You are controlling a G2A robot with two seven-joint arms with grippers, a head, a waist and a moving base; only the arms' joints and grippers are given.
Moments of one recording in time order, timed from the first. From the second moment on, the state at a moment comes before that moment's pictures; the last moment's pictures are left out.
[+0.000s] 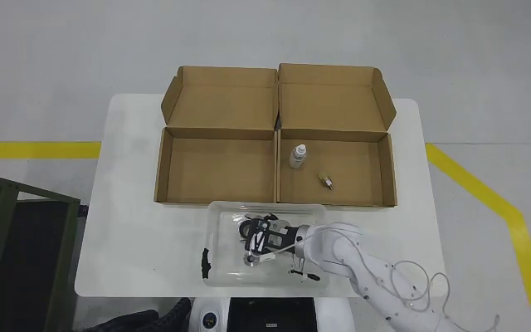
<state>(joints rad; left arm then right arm) -0.01 -0.37 -0.75 -1.25 2.03 -0.40 0.22 -1.20 -1.17 0.81 -1.76 -1.36 -0.58 0.35</state>
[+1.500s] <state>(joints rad) -0.01 -0.37 -0.75 -1.25 2.03 -0.40 0.22 -1.33 -1.11 1.14 -1.86 -0.65 -0.66 0.31</state>
